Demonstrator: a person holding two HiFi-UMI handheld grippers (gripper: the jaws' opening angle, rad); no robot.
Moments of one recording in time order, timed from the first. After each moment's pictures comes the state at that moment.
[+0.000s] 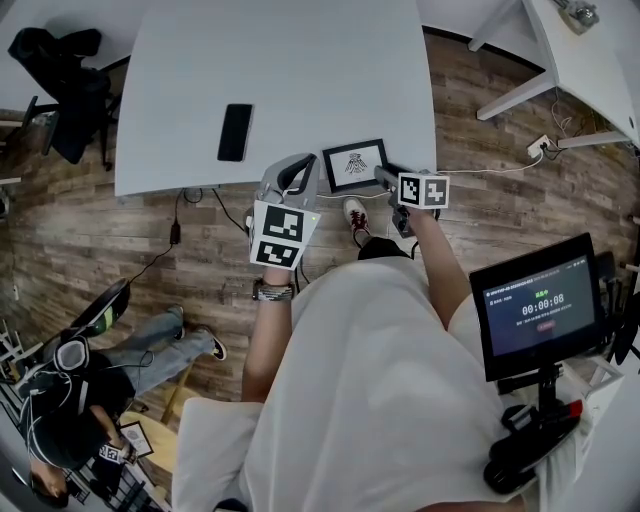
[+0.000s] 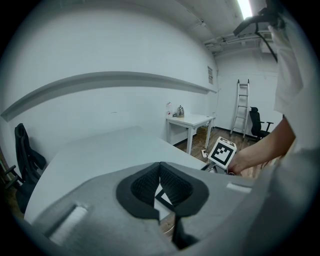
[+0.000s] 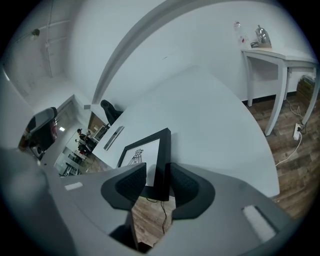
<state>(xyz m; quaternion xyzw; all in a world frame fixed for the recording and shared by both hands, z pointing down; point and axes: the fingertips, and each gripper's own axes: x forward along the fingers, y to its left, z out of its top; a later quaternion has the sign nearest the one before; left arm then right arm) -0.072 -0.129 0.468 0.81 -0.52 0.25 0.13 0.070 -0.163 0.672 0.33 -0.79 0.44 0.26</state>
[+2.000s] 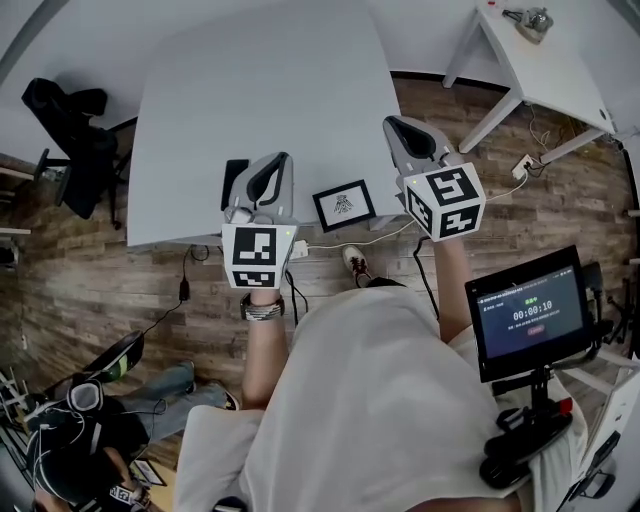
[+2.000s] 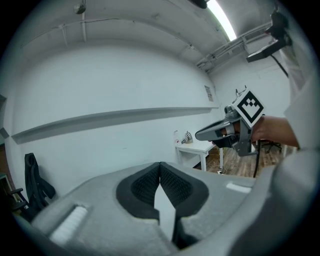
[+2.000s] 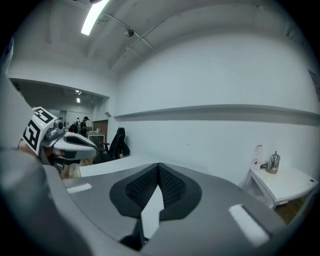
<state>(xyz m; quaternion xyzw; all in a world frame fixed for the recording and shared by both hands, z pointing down) -0.083 -0.177 0.321 0.80 -0.57 0.16 -0.01 0.063 -0.247 0.311 0.41 -0.90 0.03 0.13</state>
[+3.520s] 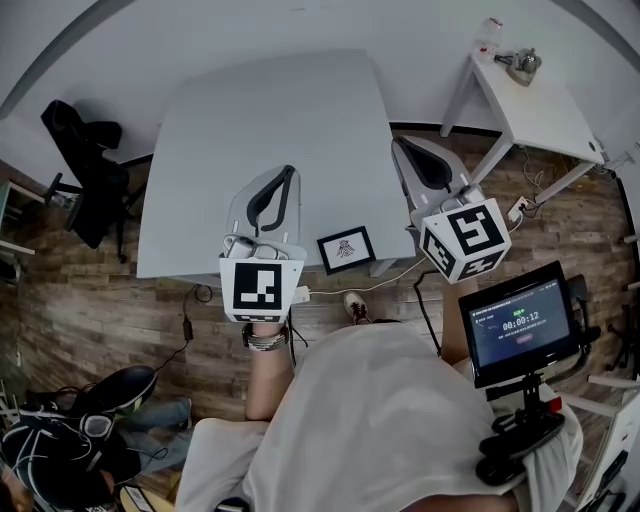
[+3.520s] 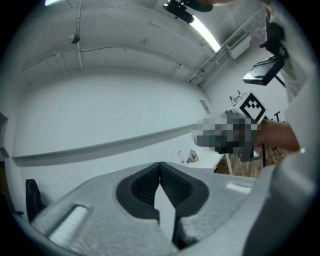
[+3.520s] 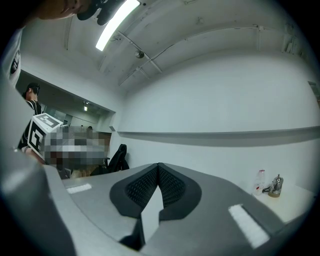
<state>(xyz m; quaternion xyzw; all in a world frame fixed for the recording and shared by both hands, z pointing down) -0.062 -0.172 0.196 0.80 -0.57 0.10 -0.13 0.068 -0.225 0.186 0.39 -0.92 -0.05 0.04</state>
